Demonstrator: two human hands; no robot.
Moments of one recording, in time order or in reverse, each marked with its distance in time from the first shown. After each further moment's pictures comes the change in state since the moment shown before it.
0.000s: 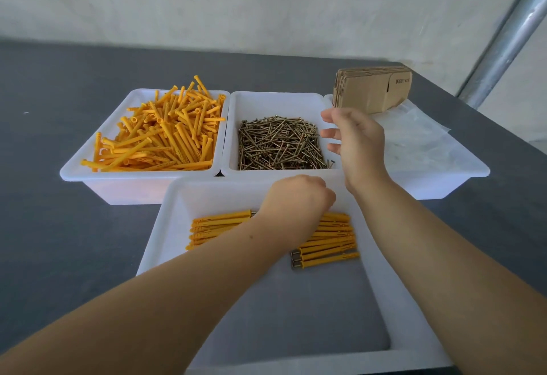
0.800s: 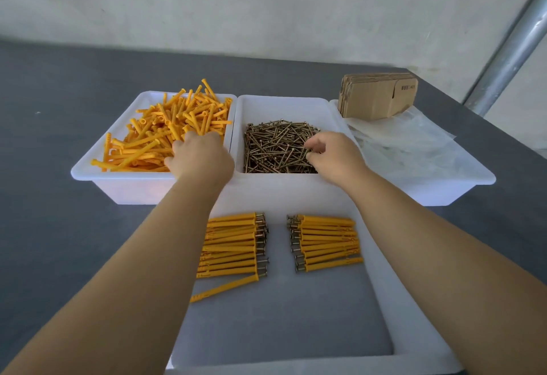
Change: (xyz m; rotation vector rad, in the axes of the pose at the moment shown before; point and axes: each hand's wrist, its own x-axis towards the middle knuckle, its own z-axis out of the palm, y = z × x) left_hand -0.018 -0.113 -0.030 -0.110 0.017 -1.033; right_hand 0.018 0.018 0.013 -0.838 -0.381 -0.004
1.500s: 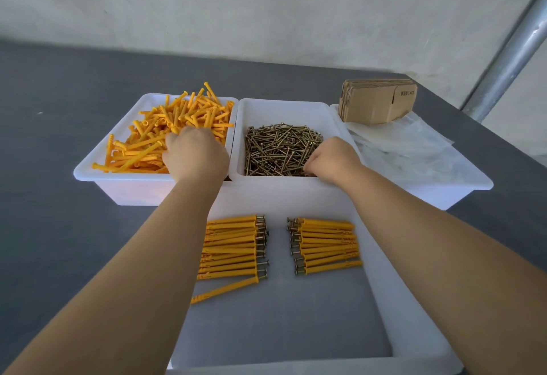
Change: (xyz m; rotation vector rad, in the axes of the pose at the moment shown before) left_hand 0.007 -0.006 0.003 -0.142 0.262 -0.019; right_hand 0.013 -0.014 0.000 -0.232 -0.130 0.138
